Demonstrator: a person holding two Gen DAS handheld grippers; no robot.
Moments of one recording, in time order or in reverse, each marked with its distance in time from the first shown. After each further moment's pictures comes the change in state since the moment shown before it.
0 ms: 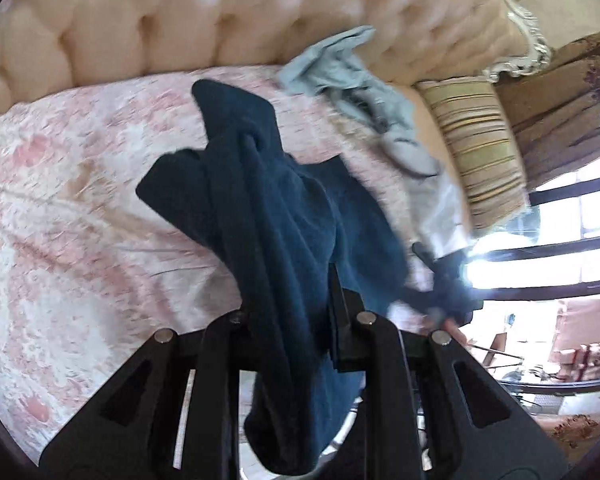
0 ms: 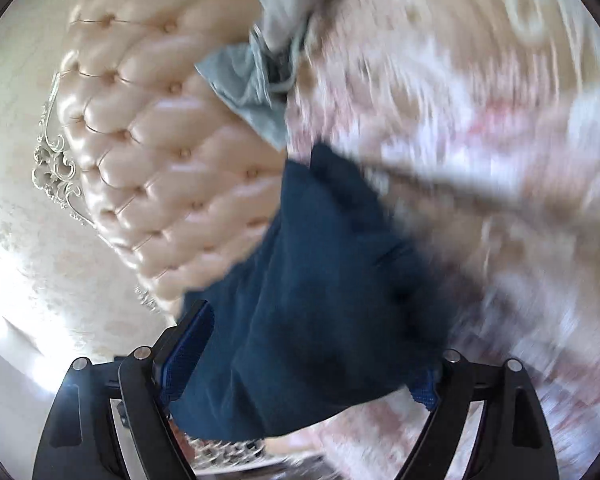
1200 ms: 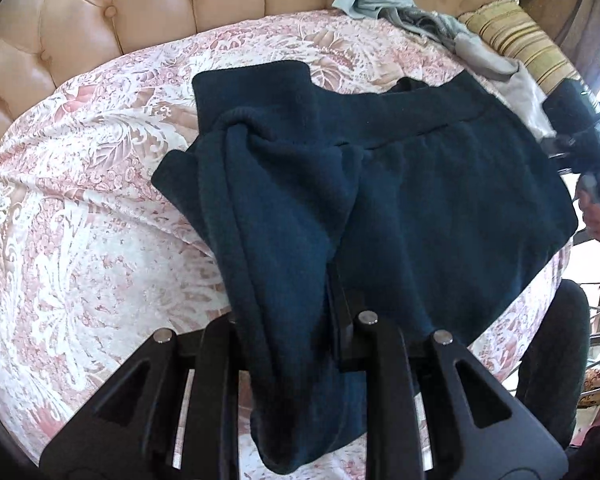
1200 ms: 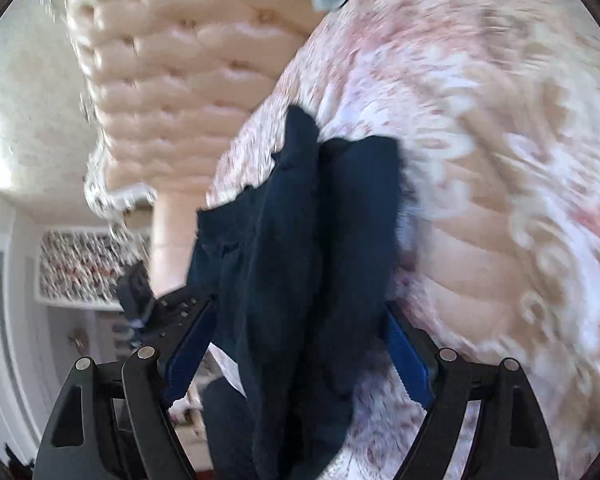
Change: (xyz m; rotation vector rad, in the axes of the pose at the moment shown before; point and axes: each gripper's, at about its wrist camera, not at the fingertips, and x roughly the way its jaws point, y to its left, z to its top) left arm 0.077 0.069 -0.132 0.239 -0.082 0.284; right arm 0.034 0.013 -0.010 -0.486 0.595 -0.251
